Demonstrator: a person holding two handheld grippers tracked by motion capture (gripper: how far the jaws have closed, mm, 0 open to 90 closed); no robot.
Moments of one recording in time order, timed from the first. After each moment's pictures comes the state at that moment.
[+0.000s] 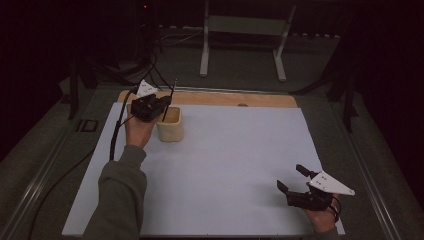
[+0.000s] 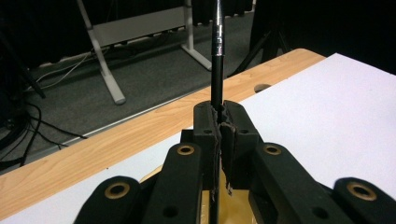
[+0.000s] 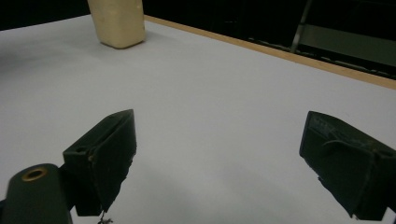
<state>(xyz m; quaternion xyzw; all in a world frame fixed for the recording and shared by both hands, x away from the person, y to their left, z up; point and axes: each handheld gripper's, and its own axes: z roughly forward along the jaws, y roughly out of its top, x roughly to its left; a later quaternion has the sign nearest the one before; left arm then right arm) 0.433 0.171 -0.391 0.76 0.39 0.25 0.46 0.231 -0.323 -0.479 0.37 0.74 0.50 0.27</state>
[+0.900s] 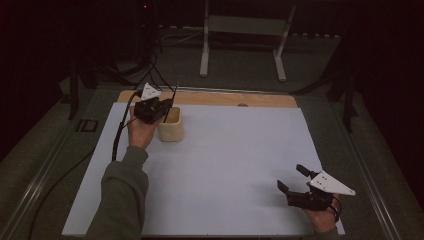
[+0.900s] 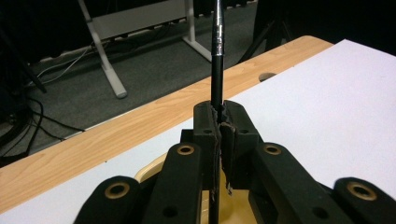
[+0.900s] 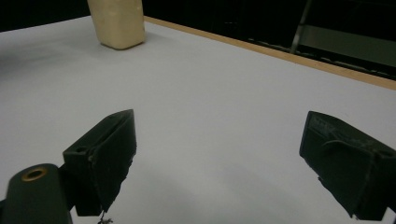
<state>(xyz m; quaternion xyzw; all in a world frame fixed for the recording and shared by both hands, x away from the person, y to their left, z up) 0.439 0.166 -0.406 0.77 0.39 0.25 0.45 0.230 -0.323 -0.478 0.37 0.74 0.50 0.27</state>
